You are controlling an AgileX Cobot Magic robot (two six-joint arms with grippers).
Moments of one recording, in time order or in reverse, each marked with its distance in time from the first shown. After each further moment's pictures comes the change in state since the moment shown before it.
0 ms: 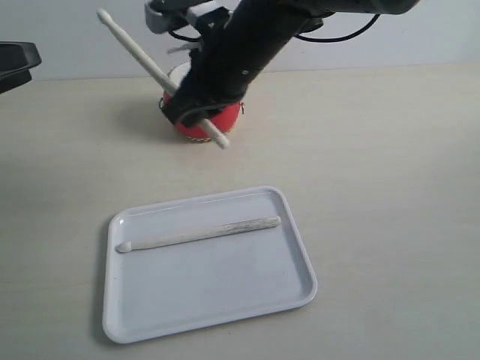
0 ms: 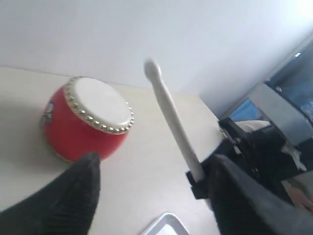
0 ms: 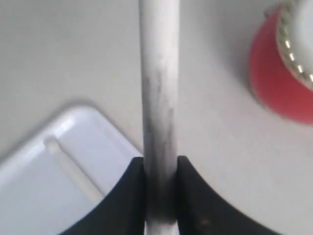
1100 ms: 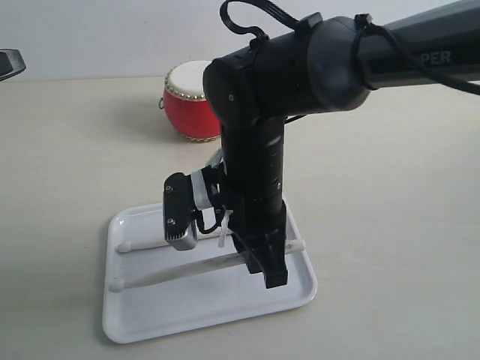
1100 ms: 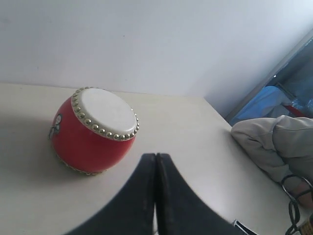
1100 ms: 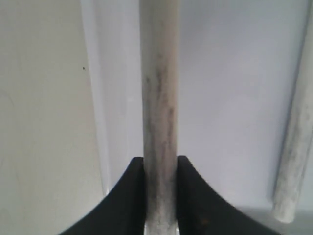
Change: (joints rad) left arm 0.027 0.000 0.000 0.001 0.024 0.078; right arm 0.206 0.002 0.255 -0.299 0.308 -0.430
